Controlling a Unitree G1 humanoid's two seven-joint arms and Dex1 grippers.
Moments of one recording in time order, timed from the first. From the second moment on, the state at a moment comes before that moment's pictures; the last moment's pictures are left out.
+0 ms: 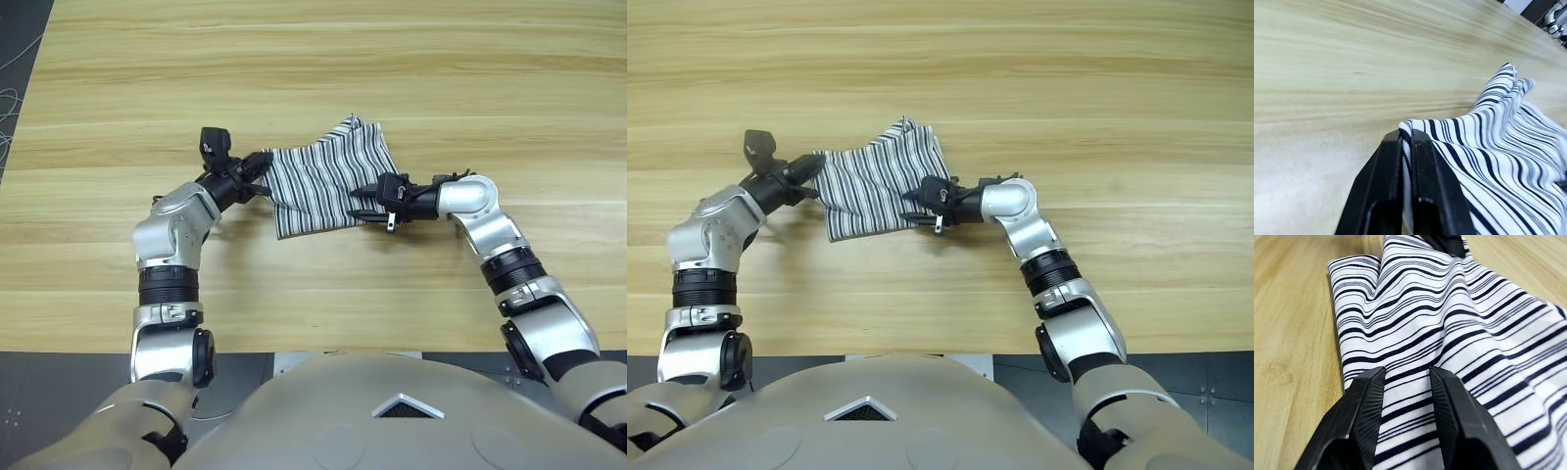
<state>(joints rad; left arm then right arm) -0.25 0.32 0.11 0.34 -0.39 0.53 -0.57 -0.38 -0.29 0.41 0.53 -0.04 -0.19 1.02</state>
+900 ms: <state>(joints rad) -0.32 0.30 0.09 0.45 -0.33 0.39 -0.63 -0.42 -0.29 0.35 0.42 0.05 0.05 1.05</state>
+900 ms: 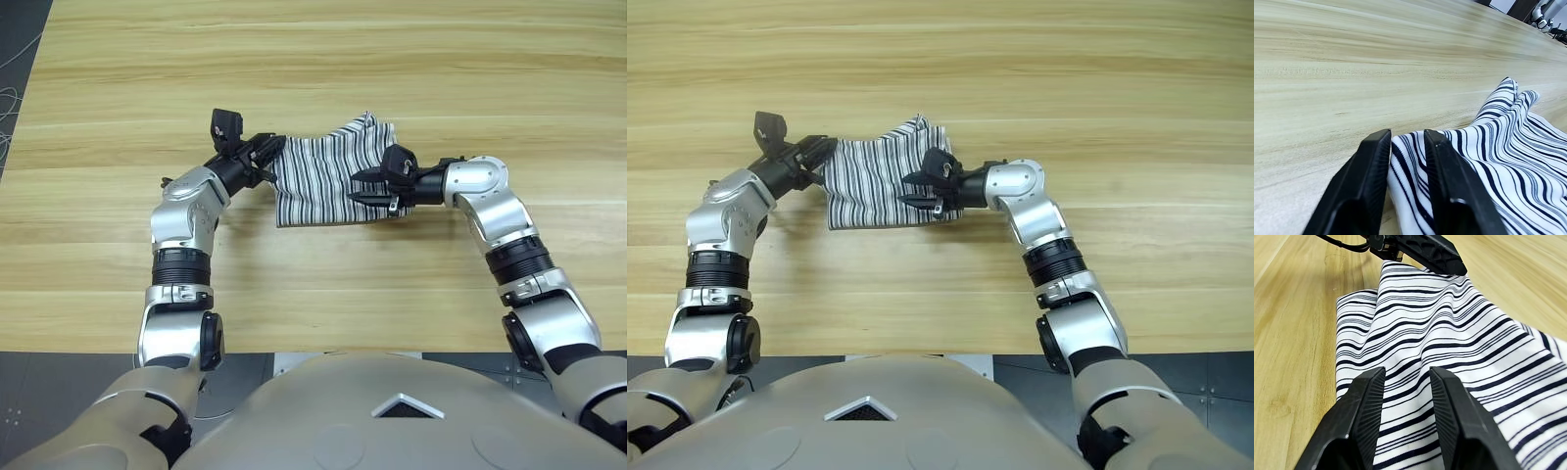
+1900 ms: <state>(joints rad) -0.31 0.31 0.24 0.23 -0.37 0.31 -0.45 -0.76 -0.04 0.23 1.15 -0.04 -0.06 0.46</state>
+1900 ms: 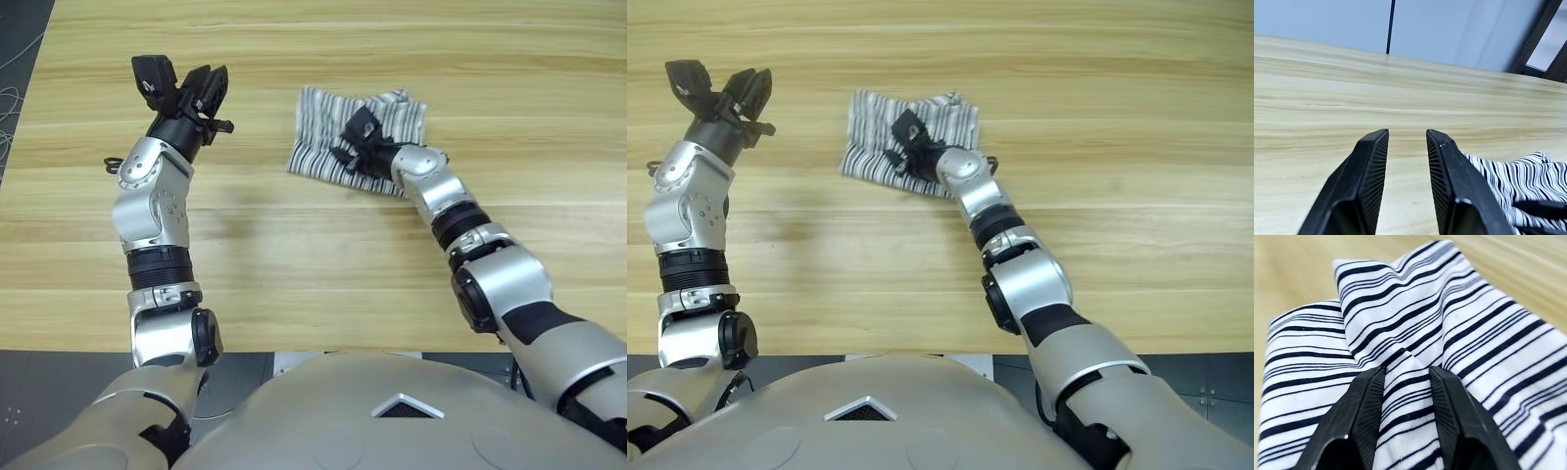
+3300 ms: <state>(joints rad) 0.62 0.02 -0.05 -0.20 0.08 -0.53 -0.13 0.57 -0.09 -0.01 -0.16 0.13 -0.43 0.31</state>
